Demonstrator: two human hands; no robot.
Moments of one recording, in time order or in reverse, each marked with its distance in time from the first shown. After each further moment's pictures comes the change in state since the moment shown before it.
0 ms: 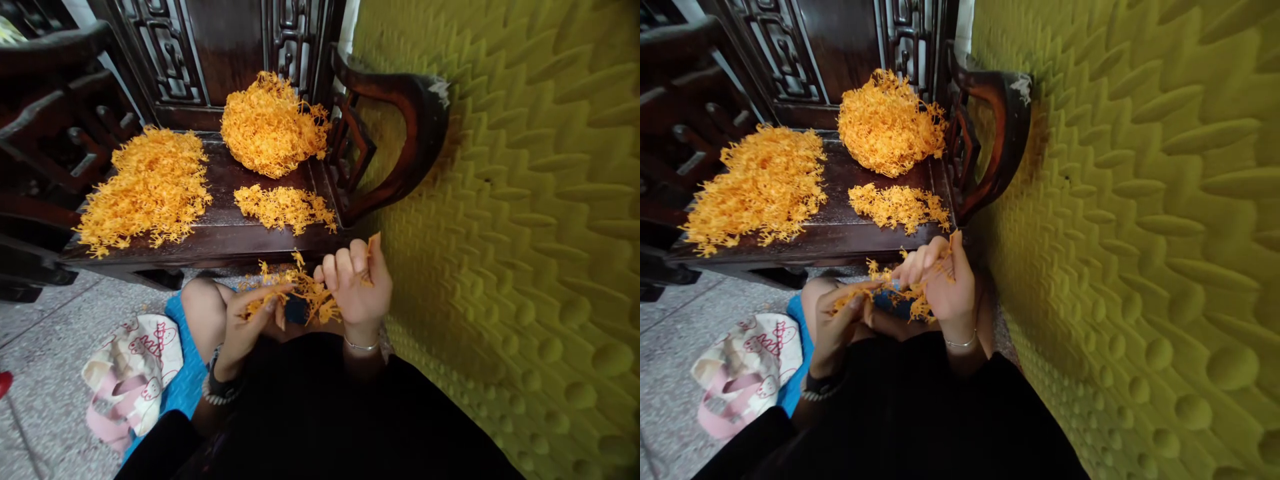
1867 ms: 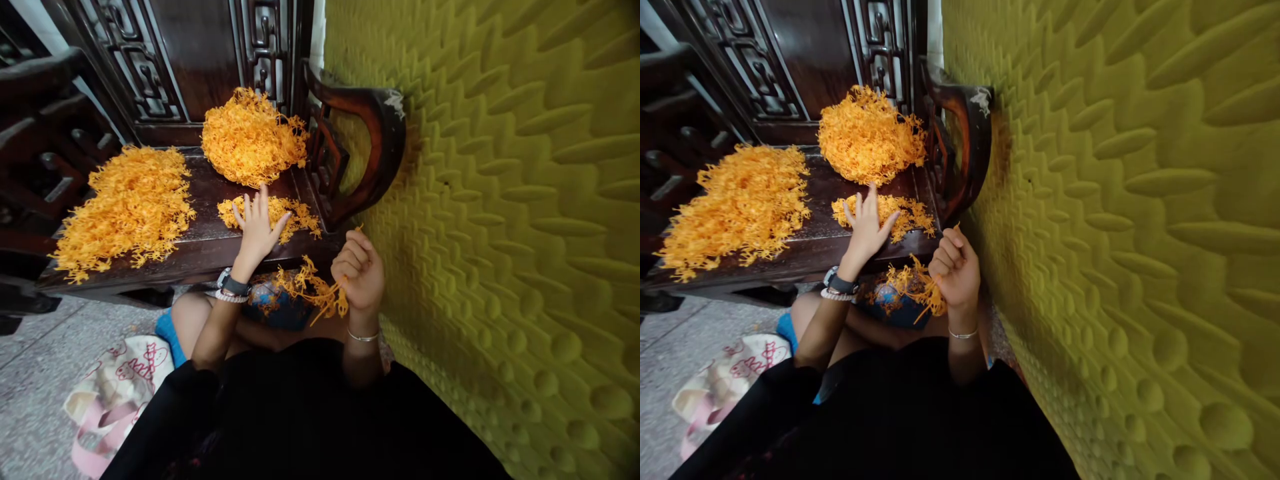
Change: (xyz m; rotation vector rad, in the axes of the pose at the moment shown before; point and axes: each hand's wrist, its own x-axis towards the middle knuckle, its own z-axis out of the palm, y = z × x) left_hand 0.182 -0.044 0.015 1.165 0.096 0.183; right_hand 0.010 -0.024 -0.055 0.362 0.241 0.018
